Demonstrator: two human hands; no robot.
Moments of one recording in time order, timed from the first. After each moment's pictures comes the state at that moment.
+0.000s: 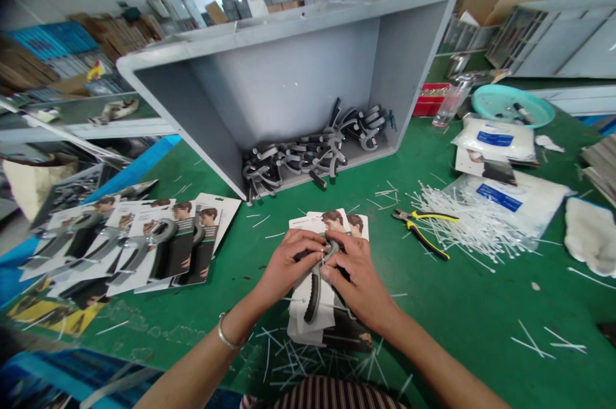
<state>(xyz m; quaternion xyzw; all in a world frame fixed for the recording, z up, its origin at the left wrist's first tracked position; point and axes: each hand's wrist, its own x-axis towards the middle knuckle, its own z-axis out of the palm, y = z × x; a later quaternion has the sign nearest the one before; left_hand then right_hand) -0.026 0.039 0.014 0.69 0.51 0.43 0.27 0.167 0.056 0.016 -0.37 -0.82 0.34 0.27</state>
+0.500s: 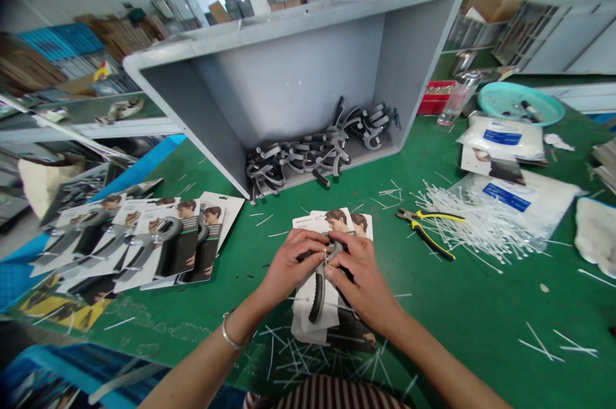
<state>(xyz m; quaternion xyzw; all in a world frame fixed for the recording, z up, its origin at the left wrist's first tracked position) -0.026 0.036 0.014 0.70 0.51 0.44 0.26 0.166 0.055 0.013 -0.37 -0.83 0.31 0.27</state>
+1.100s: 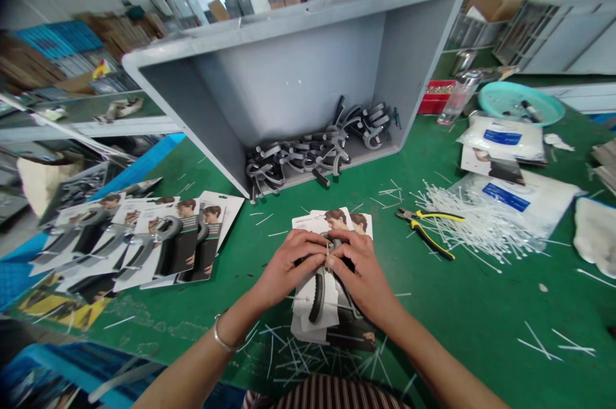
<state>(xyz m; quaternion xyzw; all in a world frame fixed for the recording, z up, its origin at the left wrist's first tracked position) -0.031 0.032 0.026 0.73 0.48 0.39 0.28 0.161 0.061 0.019 -0.39 -0.80 0.35 0.30</state>
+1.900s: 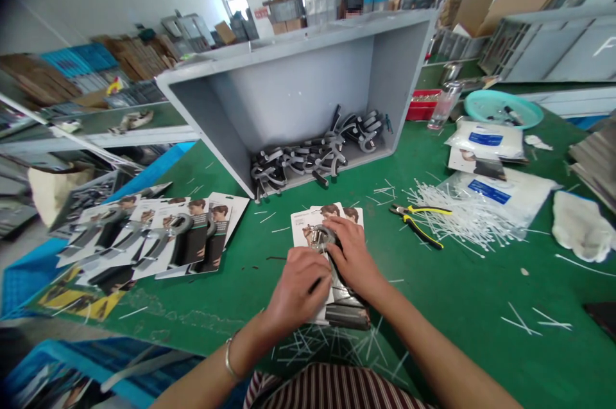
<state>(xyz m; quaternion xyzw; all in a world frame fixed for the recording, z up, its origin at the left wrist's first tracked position) 0.005 -0.022 0.029 0.79 0.51 0.34 0.10 0.155 0.063 -0.002 -0.36 -0.83 0.27 0.34</state>
